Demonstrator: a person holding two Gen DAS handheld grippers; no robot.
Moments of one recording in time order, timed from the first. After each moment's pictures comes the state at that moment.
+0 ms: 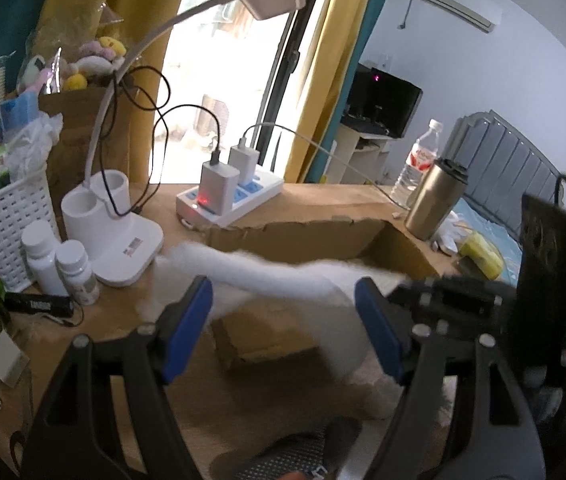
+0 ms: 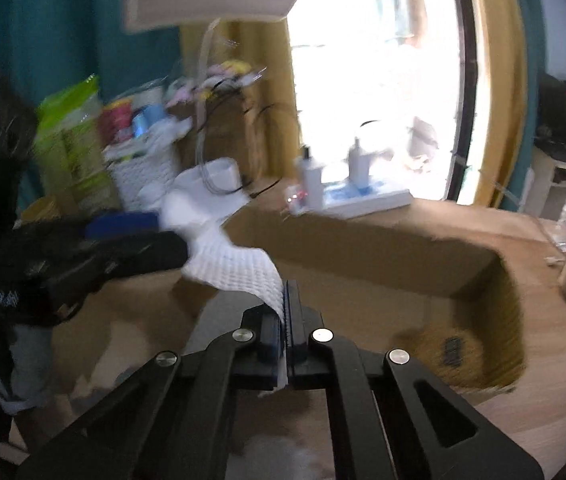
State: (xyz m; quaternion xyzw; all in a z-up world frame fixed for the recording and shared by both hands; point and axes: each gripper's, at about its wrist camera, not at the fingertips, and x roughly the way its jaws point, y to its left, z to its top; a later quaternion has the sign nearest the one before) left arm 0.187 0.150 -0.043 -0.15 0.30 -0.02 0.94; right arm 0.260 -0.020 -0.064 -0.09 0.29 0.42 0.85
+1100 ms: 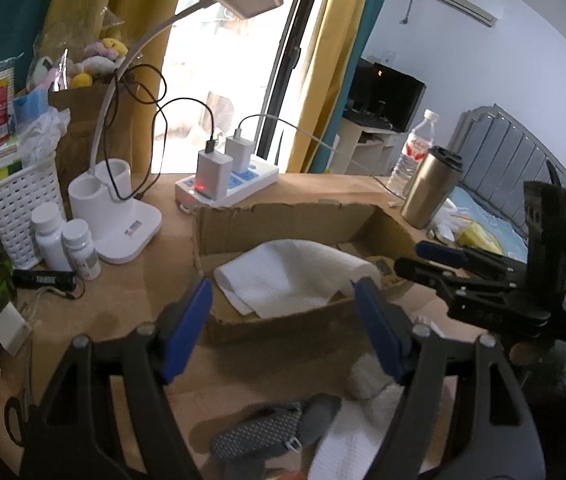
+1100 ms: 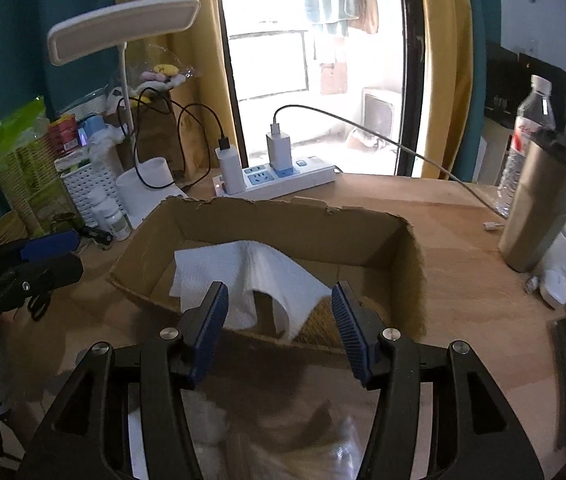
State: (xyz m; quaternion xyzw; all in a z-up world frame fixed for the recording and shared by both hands) left arm 0.163 0.122 -0.040 -0.14 0.31 -0.01 0.94; right arm 0.284 -0.078 -0.059 -0.08 0.33 0.34 0.88
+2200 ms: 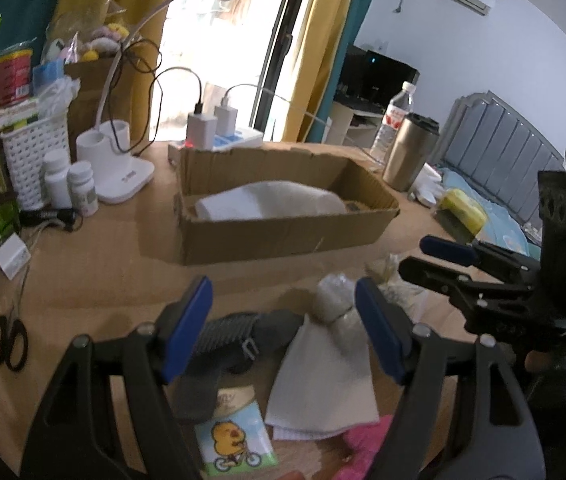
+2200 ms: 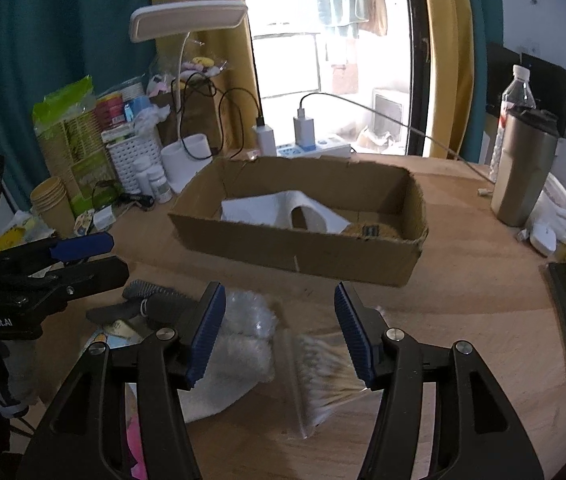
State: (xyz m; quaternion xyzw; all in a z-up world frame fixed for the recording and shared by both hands) left arm 0.103 0.083 -0.065 -0.14 0.33 -0.01 0.93; right arm 0.199 -0.111 -0.064 -0.08 0.33 0.36 0.87
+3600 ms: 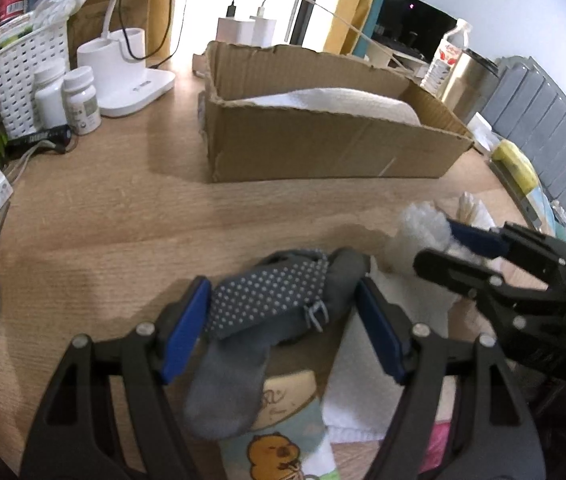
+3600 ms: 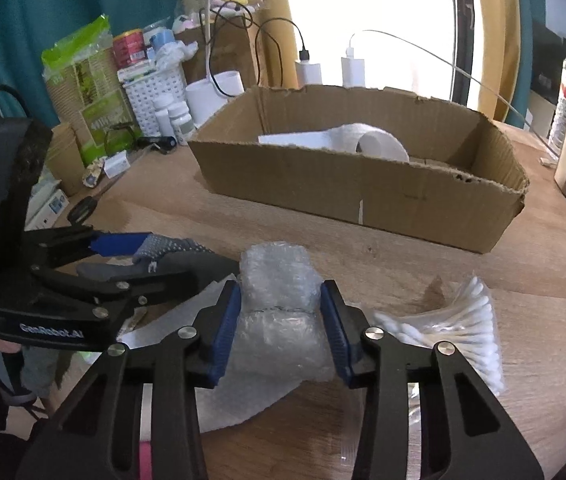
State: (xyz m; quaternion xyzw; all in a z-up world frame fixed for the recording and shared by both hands) left arm 0.137 0.092 -0.133 -0.14 0.44 0.03 0.89; right arm 0.204 -0.064 -0.118 -0.11 0.39 0.41 0.82
